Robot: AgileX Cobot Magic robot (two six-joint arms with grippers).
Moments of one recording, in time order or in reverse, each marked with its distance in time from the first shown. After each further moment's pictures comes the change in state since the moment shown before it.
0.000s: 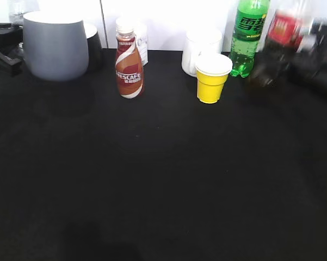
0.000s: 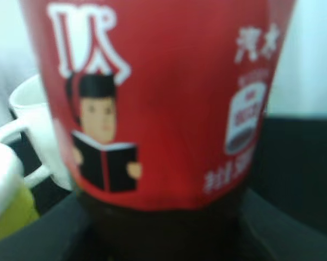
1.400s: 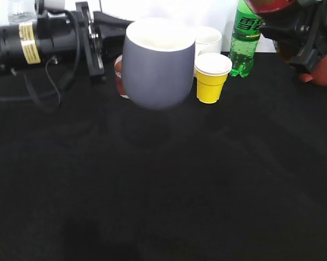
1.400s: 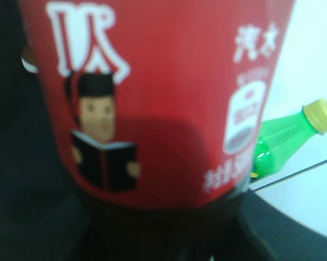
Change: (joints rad) left arm -0.208 0.368 -0.412 0.648 -0.525 -0.373; right arm 0.210 -0.637 0.004 -1.369 0.490 0.606
